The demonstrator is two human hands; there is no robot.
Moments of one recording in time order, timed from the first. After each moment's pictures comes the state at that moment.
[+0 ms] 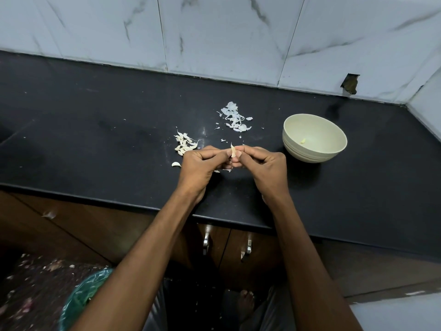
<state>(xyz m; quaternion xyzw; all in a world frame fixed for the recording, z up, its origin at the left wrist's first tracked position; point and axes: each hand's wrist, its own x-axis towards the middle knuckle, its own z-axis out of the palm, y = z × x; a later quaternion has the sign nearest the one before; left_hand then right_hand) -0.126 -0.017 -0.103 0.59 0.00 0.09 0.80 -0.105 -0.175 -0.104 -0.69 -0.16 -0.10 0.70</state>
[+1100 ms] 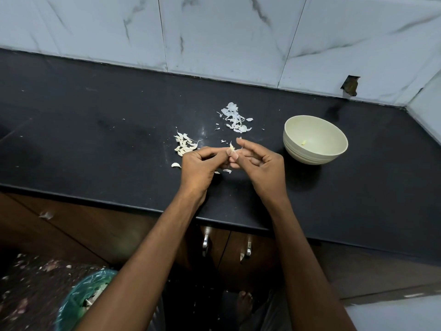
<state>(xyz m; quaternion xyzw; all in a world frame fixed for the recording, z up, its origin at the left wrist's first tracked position) -0.126 -0.022 -0.103 0.59 0.04 0.13 0.80 -0.107 -0.169 -0.102 -0.68 -0.16 -0.08 0.71</state>
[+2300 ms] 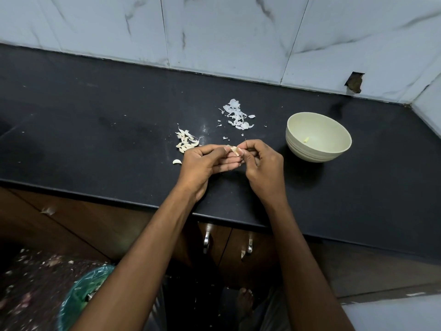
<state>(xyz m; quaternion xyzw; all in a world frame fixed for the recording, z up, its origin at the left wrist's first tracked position) -0.127 -0.016 -0.098 0.54 0.06 0.03 0.84 -0.103 -0.169 -0.106 -0.82 -0.18 -0.20 0.51</state>
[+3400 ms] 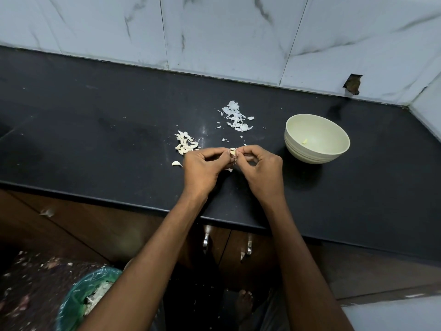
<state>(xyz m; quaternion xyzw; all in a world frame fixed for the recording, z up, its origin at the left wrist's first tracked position) -0.129 -0.027 -0.105 0.62 0.05 0.15 0.77 -0.108 -0.167 -0.101 -0.82 -0.17 -0.20 0.52</state>
